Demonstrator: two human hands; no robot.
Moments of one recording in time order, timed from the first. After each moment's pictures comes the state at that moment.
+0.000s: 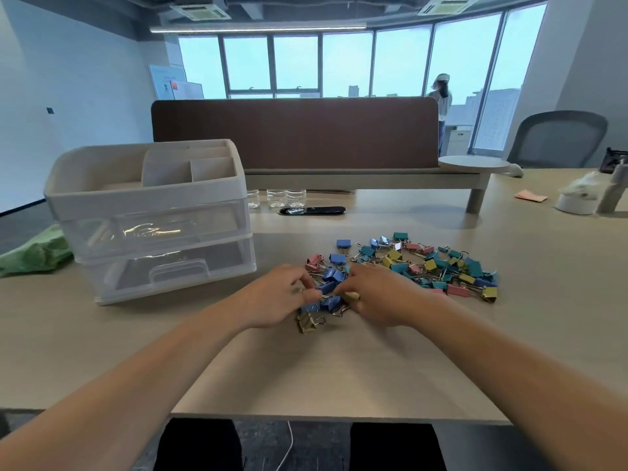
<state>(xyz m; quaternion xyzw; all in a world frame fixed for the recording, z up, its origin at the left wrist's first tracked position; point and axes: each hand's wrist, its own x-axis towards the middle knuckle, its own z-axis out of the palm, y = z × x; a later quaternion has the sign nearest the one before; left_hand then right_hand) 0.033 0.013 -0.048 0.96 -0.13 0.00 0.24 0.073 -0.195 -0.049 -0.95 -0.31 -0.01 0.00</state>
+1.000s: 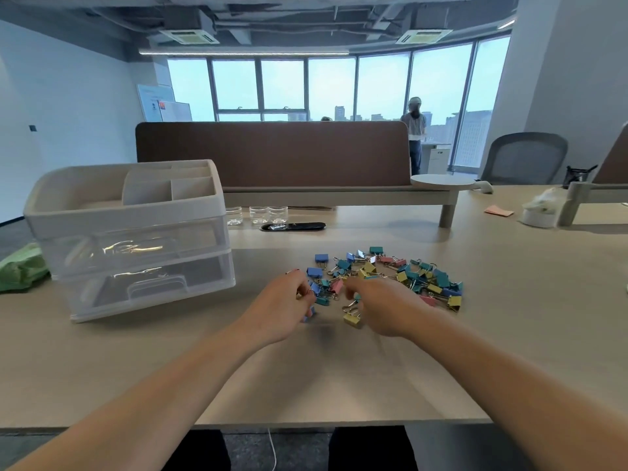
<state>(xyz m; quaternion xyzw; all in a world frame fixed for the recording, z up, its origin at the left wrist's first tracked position) 0.023 -0.042 -0.047 0.93 -0.08 0.10 0.35 0.051 -0.237 -0.038 -0.98 -0.21 -0.03 0.07</state>
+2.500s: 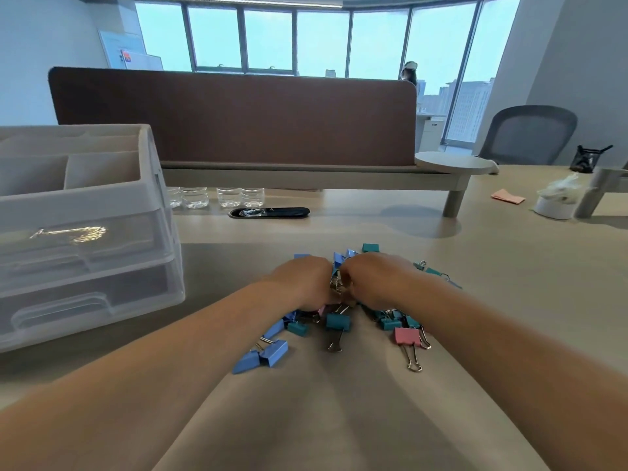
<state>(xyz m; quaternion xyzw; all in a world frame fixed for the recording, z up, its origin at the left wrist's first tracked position) 0.177 -0.103 -0.041 0.99 -0.13 -0.06 0.08 0.169 -0.240 -0.021 -0.98 -0.20 0.05 -0.07</state>
